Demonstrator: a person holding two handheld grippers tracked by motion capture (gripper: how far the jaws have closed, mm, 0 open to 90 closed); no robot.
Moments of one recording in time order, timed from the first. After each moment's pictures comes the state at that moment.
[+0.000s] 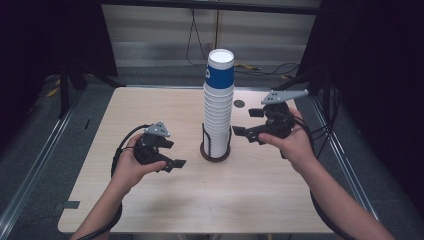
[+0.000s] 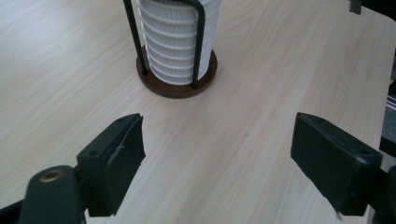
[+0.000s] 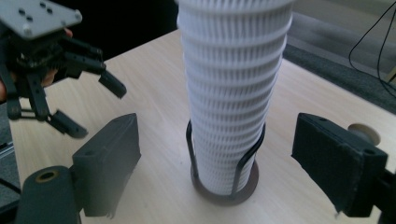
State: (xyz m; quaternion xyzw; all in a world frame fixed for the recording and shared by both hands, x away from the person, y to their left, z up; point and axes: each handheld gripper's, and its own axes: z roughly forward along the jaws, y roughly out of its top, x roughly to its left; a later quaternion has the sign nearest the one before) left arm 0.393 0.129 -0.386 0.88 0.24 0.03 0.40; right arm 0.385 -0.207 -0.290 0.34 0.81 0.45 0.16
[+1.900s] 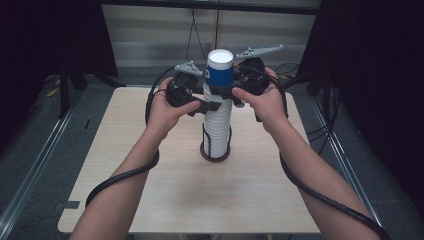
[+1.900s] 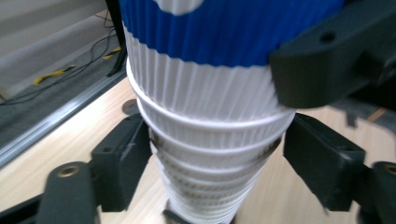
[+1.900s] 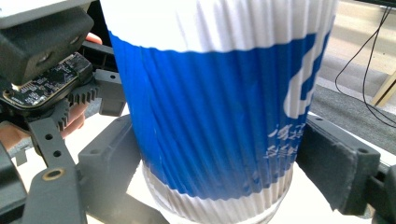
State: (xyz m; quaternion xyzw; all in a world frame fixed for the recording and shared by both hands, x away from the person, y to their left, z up) left arm 0.469 0.052 -0.281 0.84 0.21 0.08 0.48; right arm 0.449 -0.152 -0.241 0.35 0.79 0.47 0.17
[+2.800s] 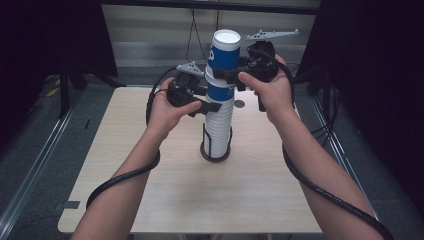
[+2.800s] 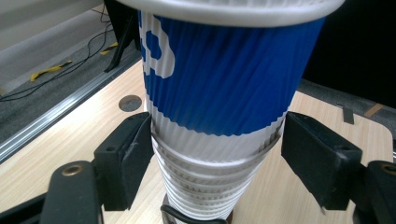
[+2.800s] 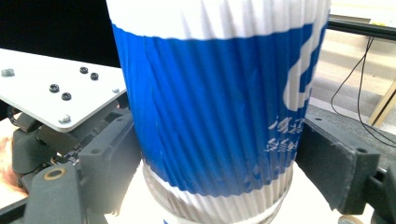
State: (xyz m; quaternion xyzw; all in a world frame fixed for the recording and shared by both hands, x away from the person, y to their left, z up) left arm 0.467 0.050 -0.281 0.84 0.22 0.08 0.49; right arm 0.446 -0.159 -0.205 0.35 0.76 0.52 0.19
